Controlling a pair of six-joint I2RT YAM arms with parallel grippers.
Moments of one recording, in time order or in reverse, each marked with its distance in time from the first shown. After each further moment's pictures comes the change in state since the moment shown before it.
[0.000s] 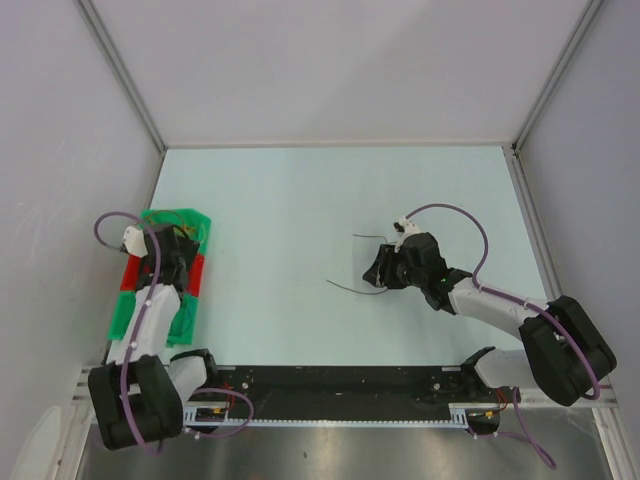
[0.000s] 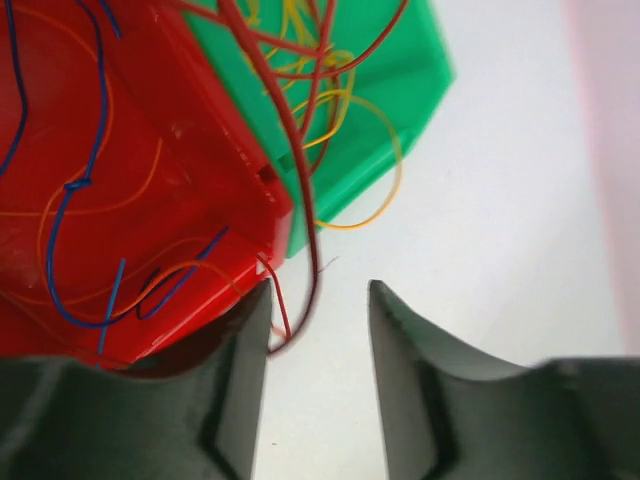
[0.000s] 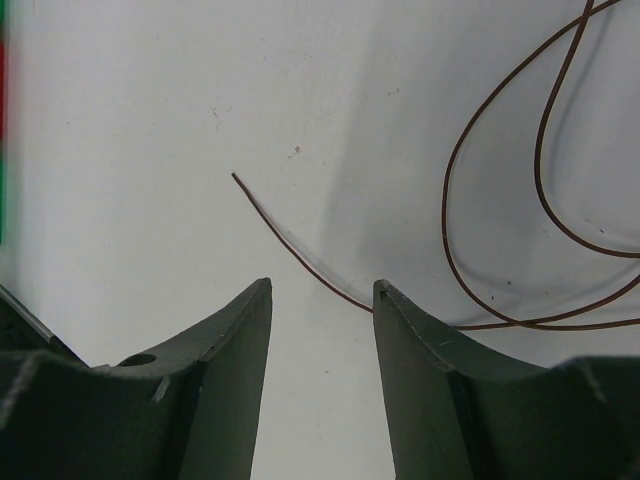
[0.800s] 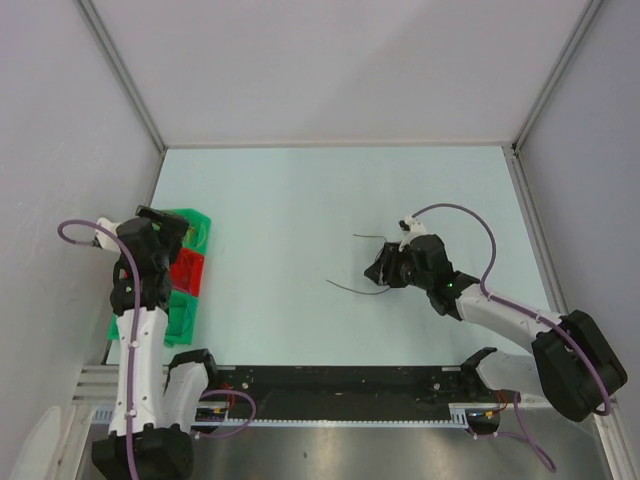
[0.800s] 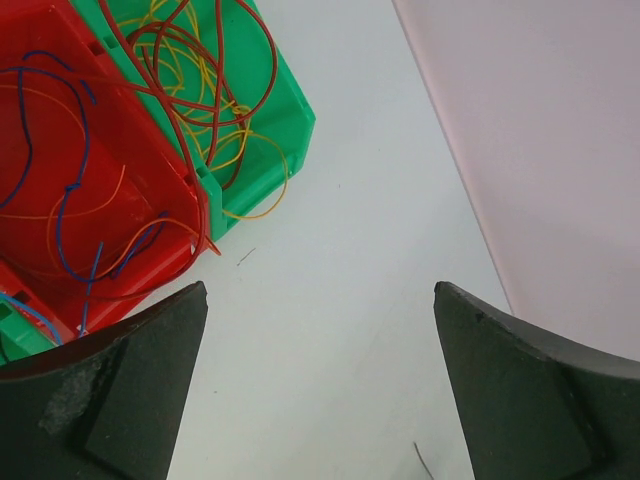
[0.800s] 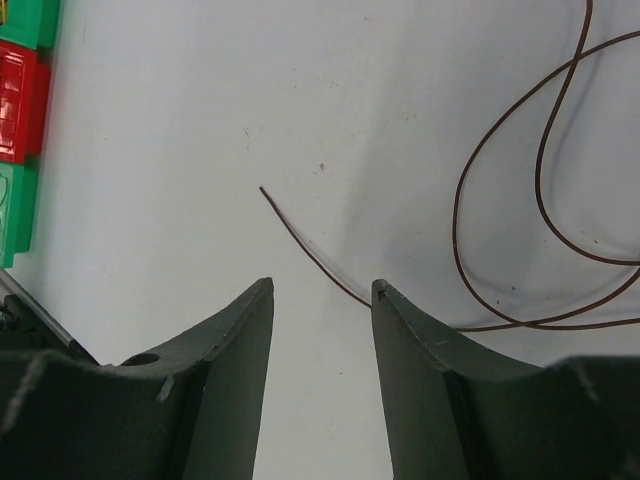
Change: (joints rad) left arm 0.002 -0.297 0.219 -0.323 0.002 -0.001; right arm 0.000 -0.081 -0.023 0.023 0.012 0.000
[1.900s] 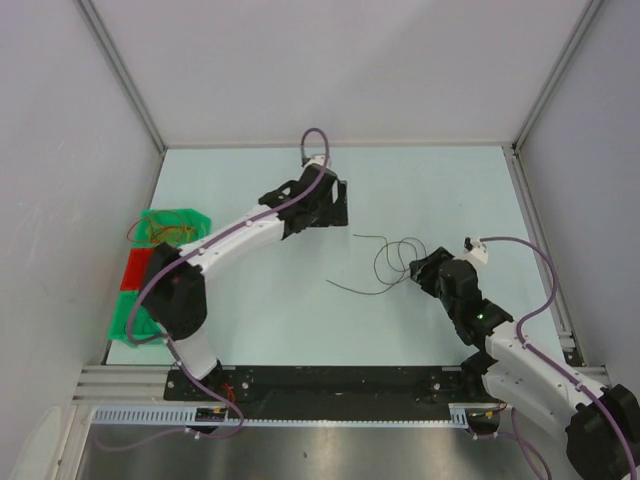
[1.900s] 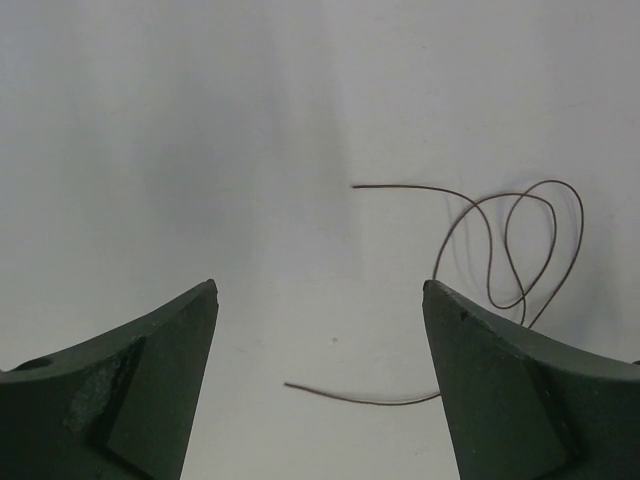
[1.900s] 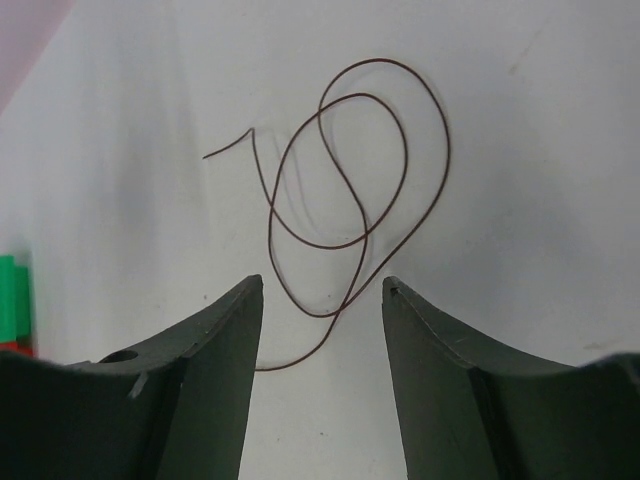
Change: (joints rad) left arm -0.903 0.921 0.616 0.011 -0.064 0.402; right arm -0.058 -0.426 -0.201 -0.161 0.504 0.317
